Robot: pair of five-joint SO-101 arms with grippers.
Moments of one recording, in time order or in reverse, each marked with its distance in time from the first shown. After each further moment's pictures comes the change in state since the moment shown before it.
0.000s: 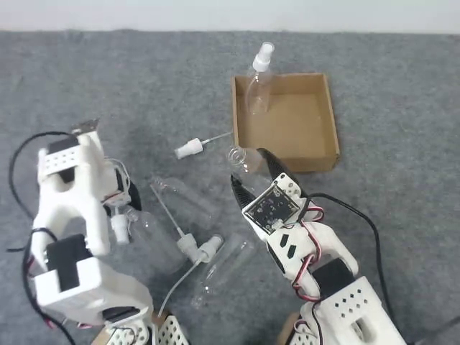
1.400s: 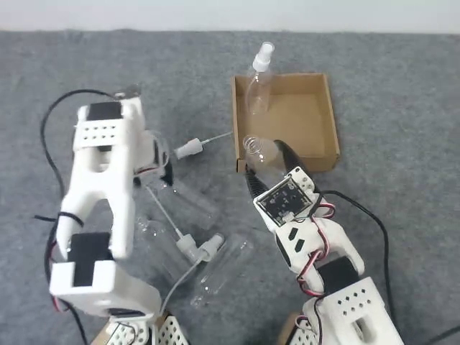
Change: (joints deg) left arm 17.1 0.0 -18.3 14.4 9.7; right arm 5.6 0.0 0.0 -1.7 -0.1
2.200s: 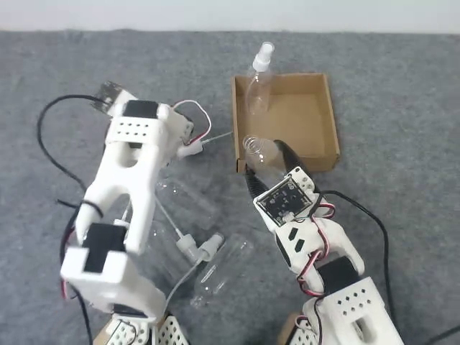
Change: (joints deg) left arm 9.0 5.0 -1.3 -19.9 59.2; right arm 0.0 0.0 0.0 0.0 0.0
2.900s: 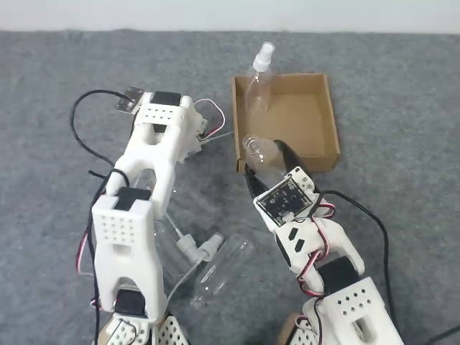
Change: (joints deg) left arm 2.1 26.6 -22.2 1.6 5.4; right arm 0.0 0.0 0.0 0.0 -0.1
